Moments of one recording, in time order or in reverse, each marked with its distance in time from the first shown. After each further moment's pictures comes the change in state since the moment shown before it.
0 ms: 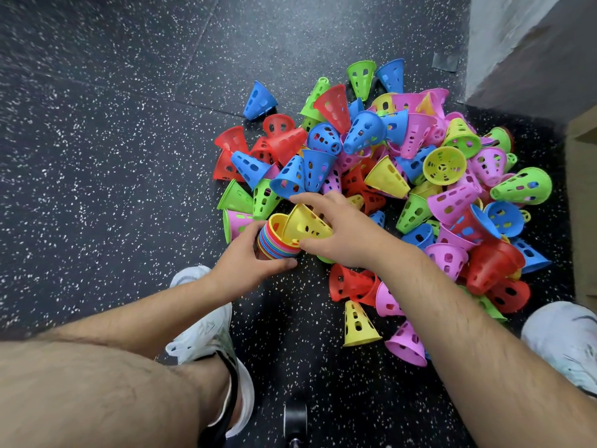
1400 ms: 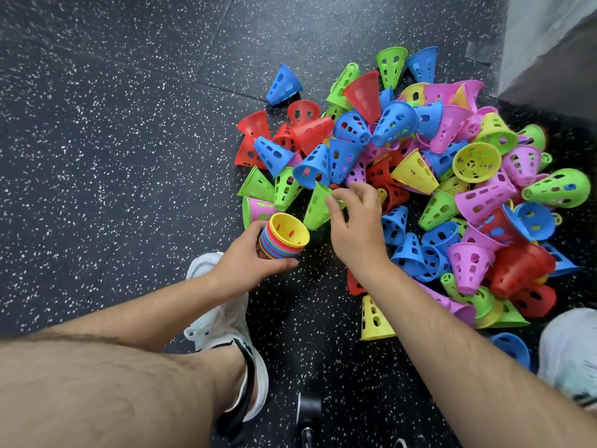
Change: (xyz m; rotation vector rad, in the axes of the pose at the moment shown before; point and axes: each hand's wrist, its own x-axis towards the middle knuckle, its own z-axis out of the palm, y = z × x) left_hand -0.012 -0.035 -0.023 0.039 0.020 -0.050; right_hand 0.028 0.023 0.073 0.098 0.604 0.067
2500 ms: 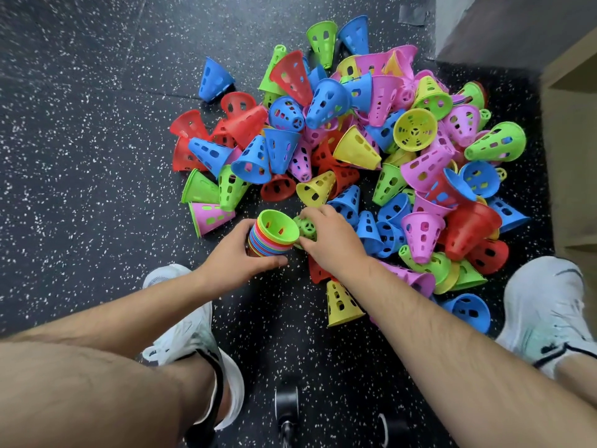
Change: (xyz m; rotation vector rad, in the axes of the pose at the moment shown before) left_hand 0.024 0.025 0.049 0.078 -0.153 0.012; right_hand -0.018 0.053 -0.031 -0.291 -0.373 0.081
